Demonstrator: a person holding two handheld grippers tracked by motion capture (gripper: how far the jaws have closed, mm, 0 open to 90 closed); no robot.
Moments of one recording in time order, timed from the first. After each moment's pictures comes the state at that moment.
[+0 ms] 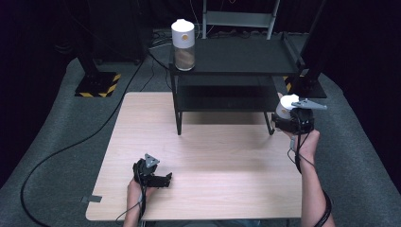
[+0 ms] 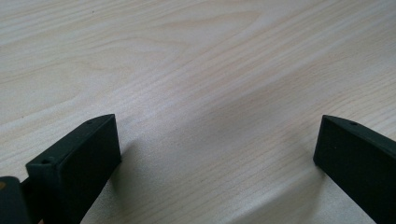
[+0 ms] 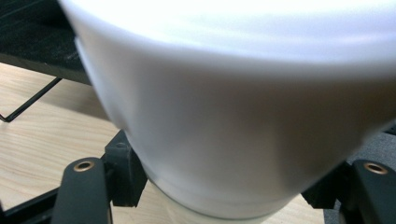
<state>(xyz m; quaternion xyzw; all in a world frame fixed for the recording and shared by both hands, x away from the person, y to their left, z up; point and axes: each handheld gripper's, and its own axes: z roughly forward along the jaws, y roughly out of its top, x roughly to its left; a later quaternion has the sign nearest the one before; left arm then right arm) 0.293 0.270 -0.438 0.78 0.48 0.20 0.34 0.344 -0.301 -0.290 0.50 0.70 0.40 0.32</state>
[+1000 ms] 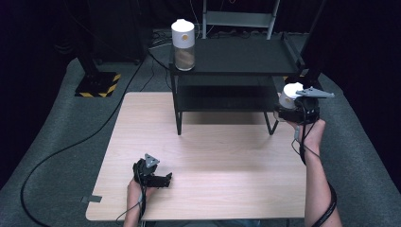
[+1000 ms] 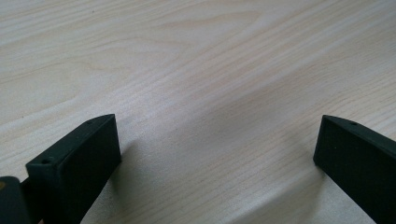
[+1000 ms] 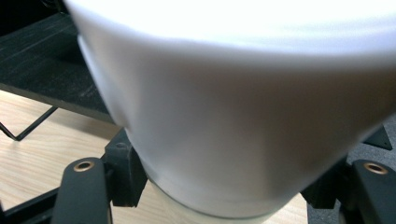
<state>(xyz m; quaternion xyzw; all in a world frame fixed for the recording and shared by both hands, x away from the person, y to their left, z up) 0.293 0.270 -0.438 0.78 0.48 0.20 0.34 0.347 -0.300 -0.254 0.49 0.70 0.41 0.33</state>
